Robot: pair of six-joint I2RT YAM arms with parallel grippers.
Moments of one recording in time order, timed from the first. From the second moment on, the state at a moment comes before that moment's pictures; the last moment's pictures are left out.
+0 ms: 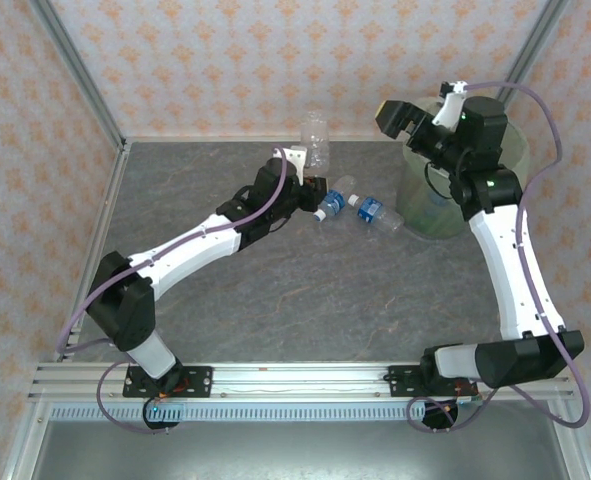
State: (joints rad) left arm -0.67 1.63 1.31 -0.06 -0.05 -0.45; right arm 0.15 1.33 1.58 -0.49 -0.39 0.57
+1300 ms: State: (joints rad) left arm -0.82 1.62 1.42 -0.18 -0.08 -0.20; right arm 0.22 1.52 1.64 -0.62 -0.63 0.48
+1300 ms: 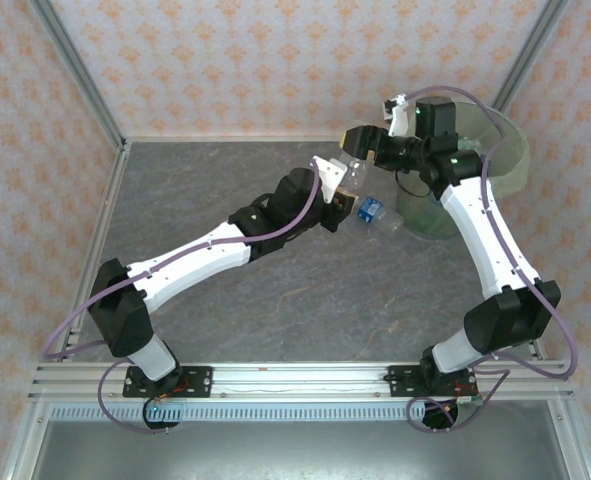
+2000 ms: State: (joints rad) left arm -0.83 1.58 1.39 -0.19 -0.16 -0.20; right arm 0.16 1.52 1.68 -0.61 -0.59 0.56
